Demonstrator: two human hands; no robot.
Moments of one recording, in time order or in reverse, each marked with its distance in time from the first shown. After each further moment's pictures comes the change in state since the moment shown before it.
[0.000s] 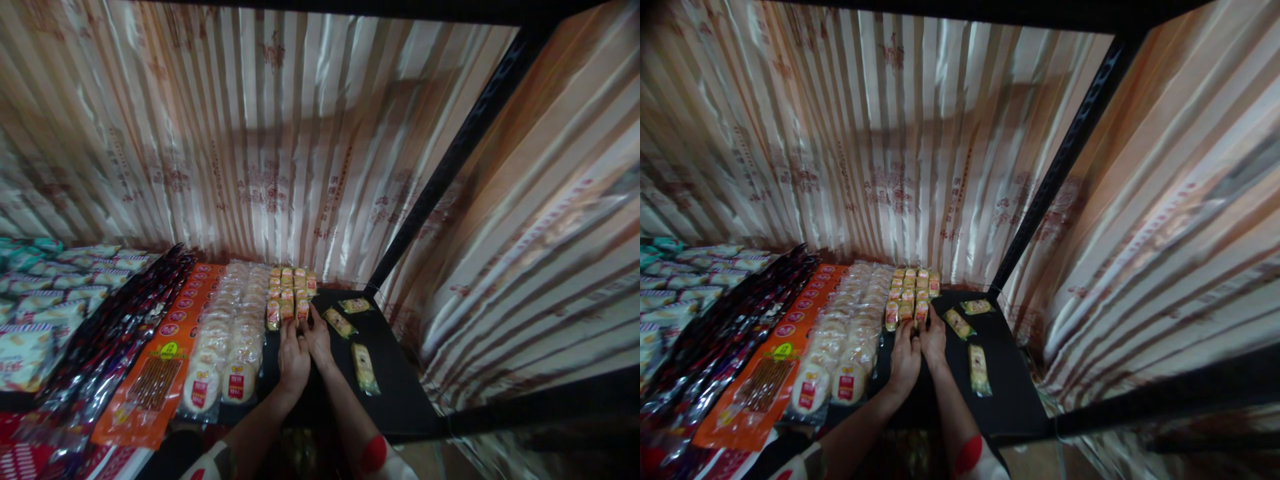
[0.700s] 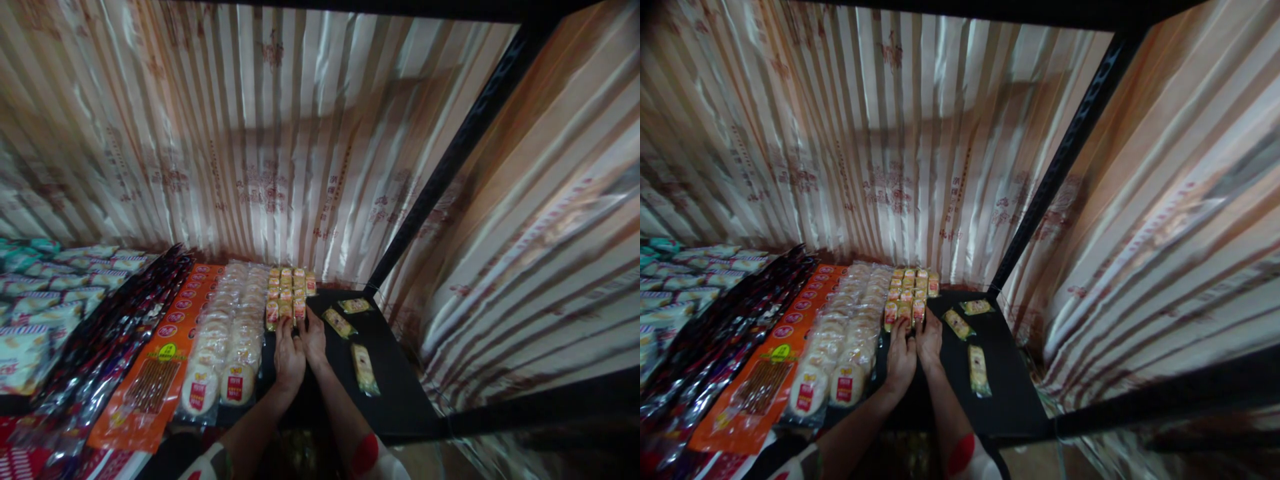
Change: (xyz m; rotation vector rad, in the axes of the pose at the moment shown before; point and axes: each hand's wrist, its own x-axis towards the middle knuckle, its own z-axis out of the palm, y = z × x) left_hand 0.006 -0.018 0.006 0.056 0.099 0.074; right_hand -0.001 0.010 0.017 -0.170 0.078 -0.113
